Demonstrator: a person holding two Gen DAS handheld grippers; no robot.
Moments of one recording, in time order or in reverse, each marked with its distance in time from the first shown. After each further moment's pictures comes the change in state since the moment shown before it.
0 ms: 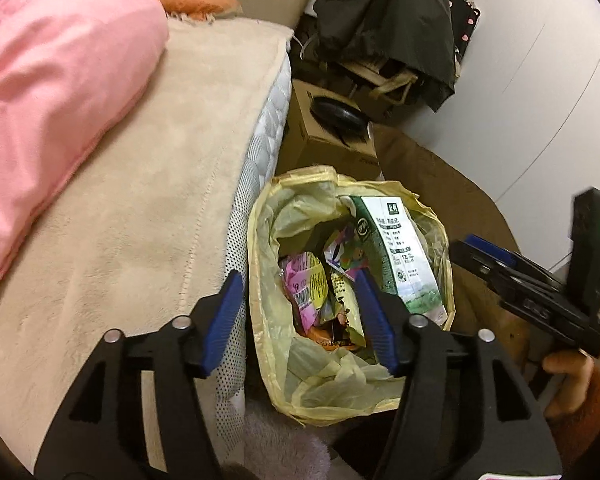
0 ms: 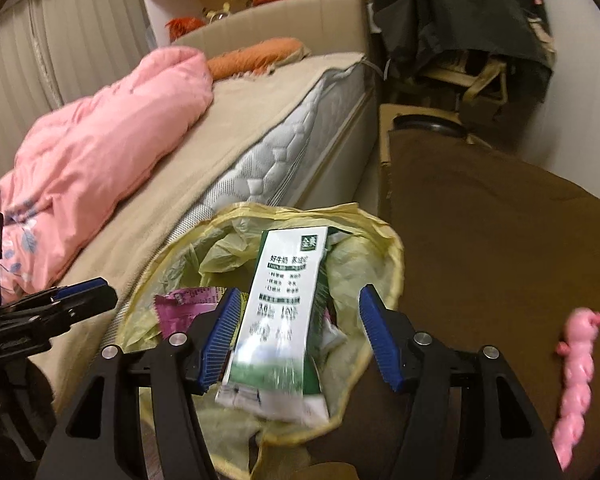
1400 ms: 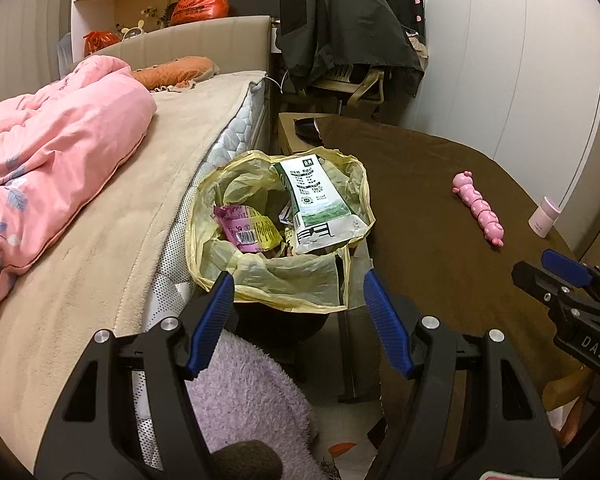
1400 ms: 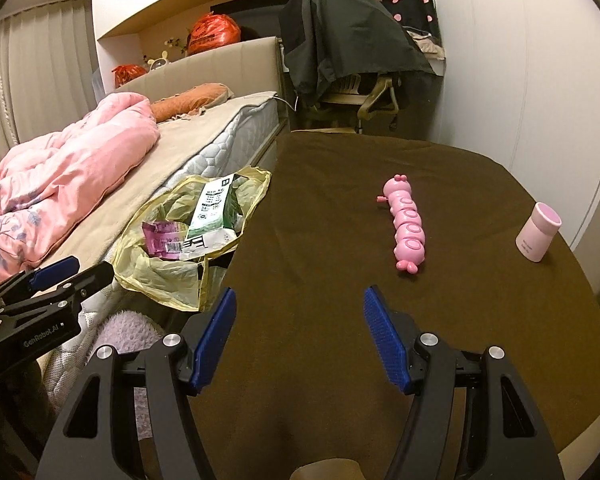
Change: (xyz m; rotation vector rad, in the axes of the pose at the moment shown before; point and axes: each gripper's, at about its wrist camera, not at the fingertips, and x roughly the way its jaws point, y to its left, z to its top) left arm -0.070 -0.123 -0.117 0.243 -0.146 0.166; right arm -0.156 -0.014 -0.147 0.103 -0.142 -0.245
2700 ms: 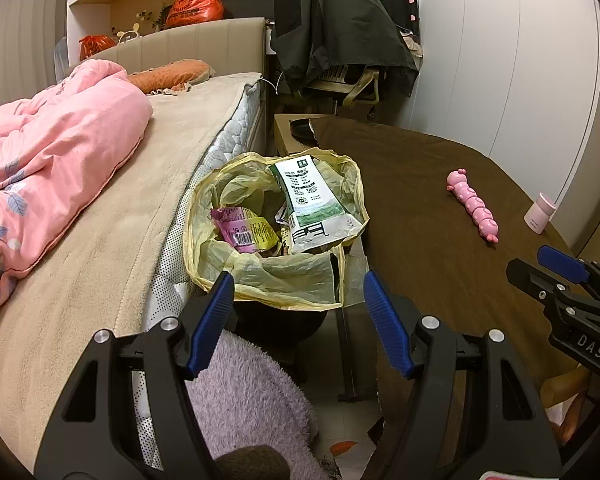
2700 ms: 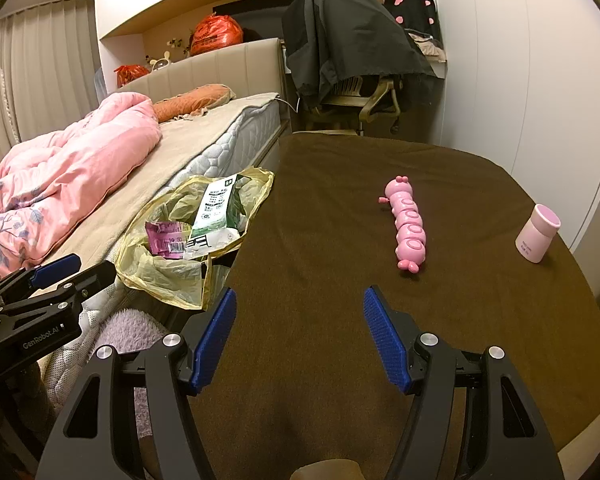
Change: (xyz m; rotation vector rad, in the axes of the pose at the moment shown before) left arm -0.005 -0.005 0.001 0.015 -0.001 -0.007; right arm -0.004 0.003 0.000 0.002 -0.010 0.002
